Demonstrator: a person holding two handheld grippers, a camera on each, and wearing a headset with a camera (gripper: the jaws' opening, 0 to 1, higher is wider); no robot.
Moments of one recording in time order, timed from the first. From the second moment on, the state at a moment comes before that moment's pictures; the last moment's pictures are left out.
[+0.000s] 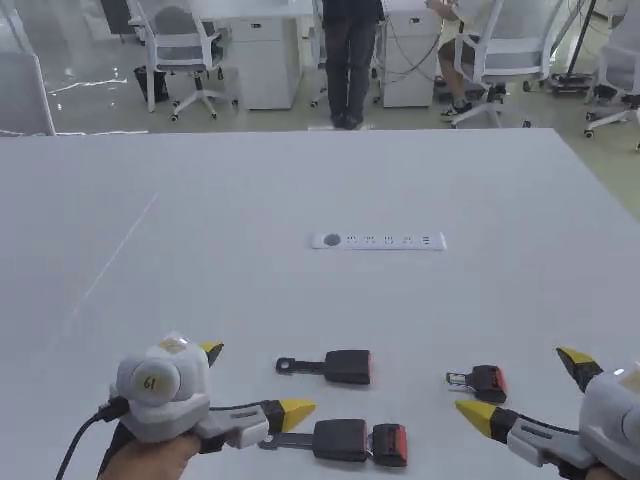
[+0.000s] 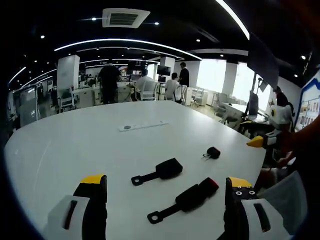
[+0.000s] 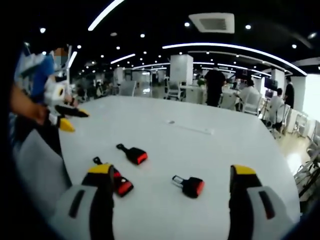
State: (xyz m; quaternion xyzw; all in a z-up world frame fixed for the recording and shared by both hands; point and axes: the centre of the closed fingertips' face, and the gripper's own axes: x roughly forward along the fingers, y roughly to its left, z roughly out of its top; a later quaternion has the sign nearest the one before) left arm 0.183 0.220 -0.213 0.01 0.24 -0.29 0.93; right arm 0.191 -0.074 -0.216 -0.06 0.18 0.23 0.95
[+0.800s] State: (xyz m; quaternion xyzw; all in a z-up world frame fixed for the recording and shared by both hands) left arm 0.133 0.254 -0.193 0.02 0.23 -0.33 0.91; right arm 0.135 -0.080 -0.228 -0.07 0.20 0.25 0.94
